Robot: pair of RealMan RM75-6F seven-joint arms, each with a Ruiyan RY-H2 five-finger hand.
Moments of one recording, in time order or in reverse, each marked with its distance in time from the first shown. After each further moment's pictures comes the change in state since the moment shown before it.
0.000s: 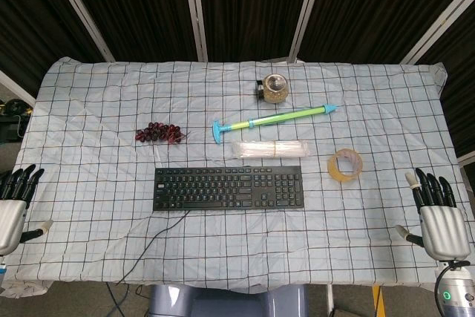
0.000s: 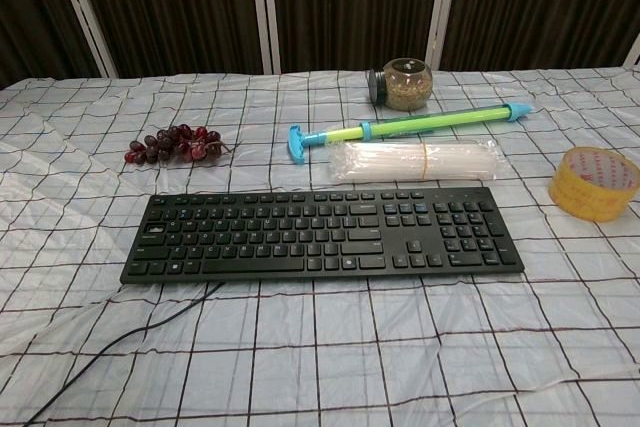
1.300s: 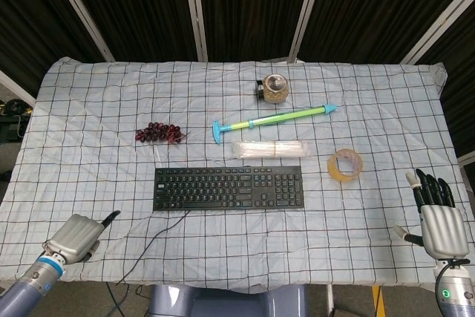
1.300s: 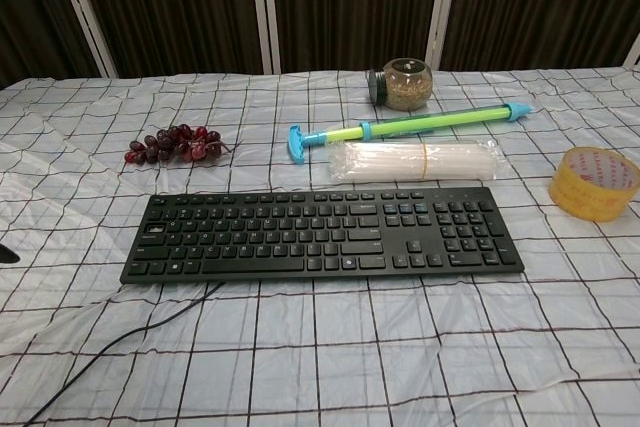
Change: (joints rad) left arm -0.331 0.151 0.109 -0.423 -0.384 -0.587 0.606; right arm 0.003 0.003 0.009 -0.027 0.043 -0.029 0.049
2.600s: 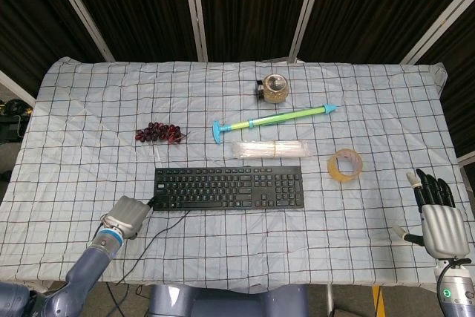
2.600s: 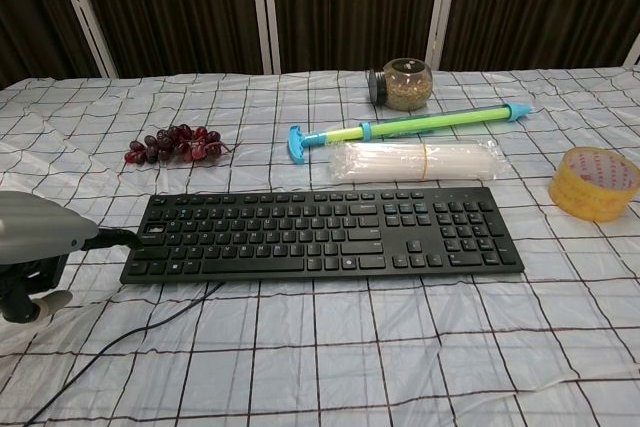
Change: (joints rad) left arm -0.390 -0.363 -0.031 0.035 -0.633 0.228 0.285; right arm 0.001 0.006 0.001 -0.006 0.005 -0.007 0.032
